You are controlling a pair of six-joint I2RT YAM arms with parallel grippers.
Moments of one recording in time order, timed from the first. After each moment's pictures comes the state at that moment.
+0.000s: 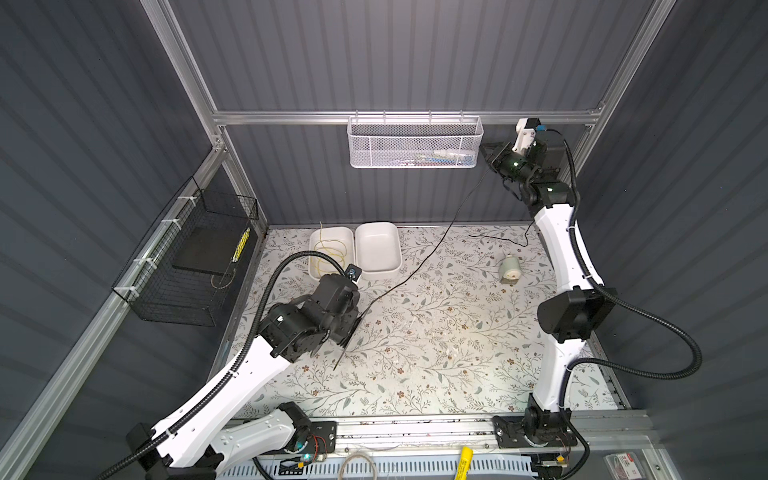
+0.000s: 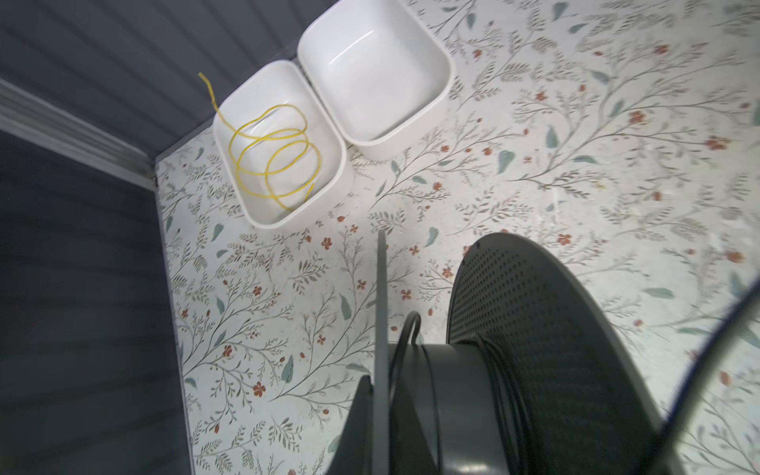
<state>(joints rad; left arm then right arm) -0.77 1.03 1.23 -1.06 -0.35 -0.02 0.09 2.09 2.38 -0.34 -0.40 0.76</state>
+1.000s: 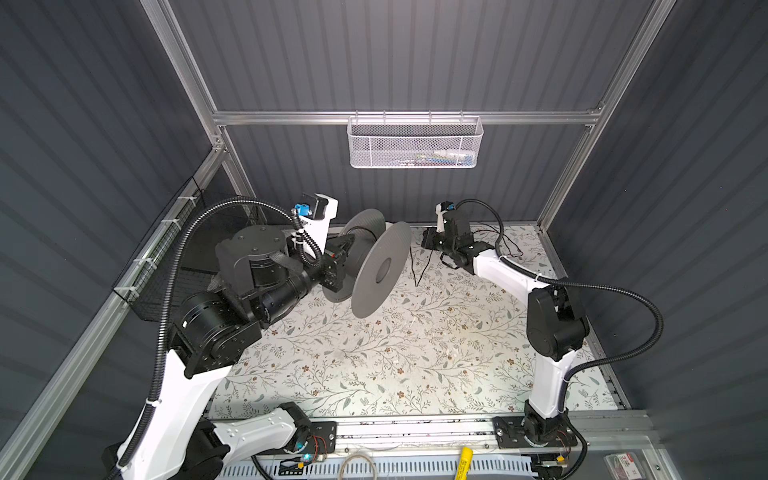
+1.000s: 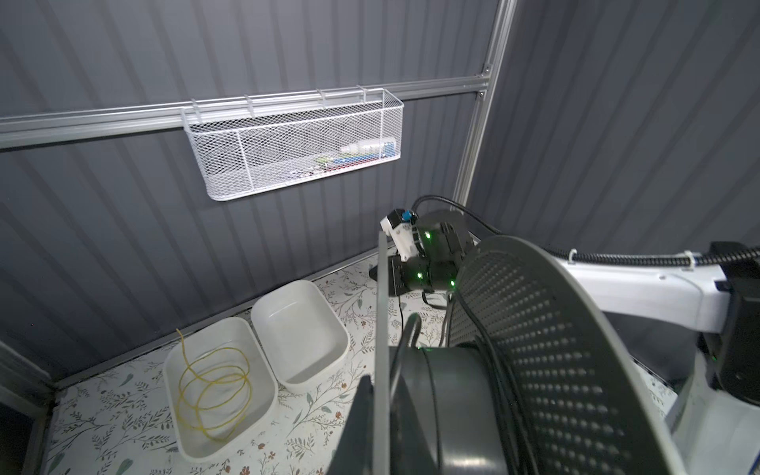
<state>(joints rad) -0.77 1.11 1.85 -0.91 -0.19 -0.08 0.47 1.95 1.51 -0.03 -0.02 0.46</state>
